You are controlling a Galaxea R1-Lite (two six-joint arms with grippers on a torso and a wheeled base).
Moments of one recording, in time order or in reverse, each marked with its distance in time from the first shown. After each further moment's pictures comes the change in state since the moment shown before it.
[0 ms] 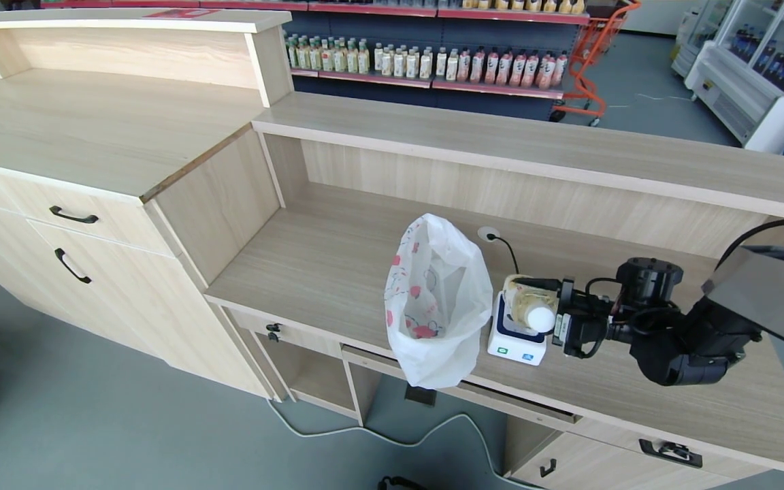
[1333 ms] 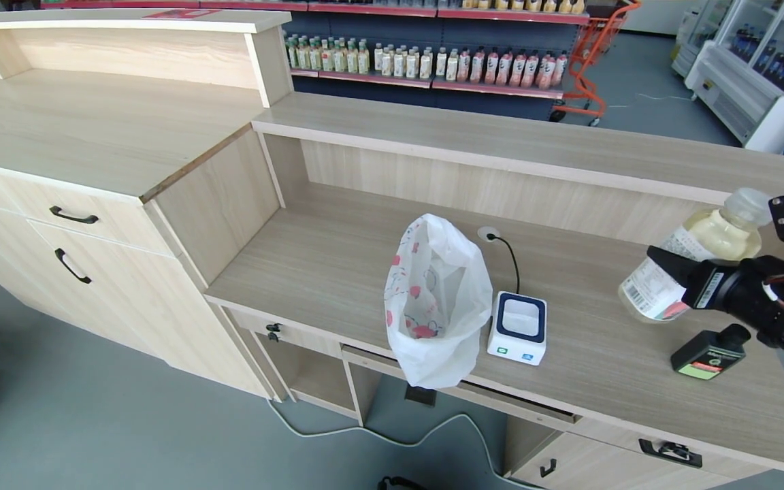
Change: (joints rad) left arm 0.000 0.000 0.000 0.000 0.000 0.000; right arm -0.013 -0.846 0.533 0.170 -0.883 1.451
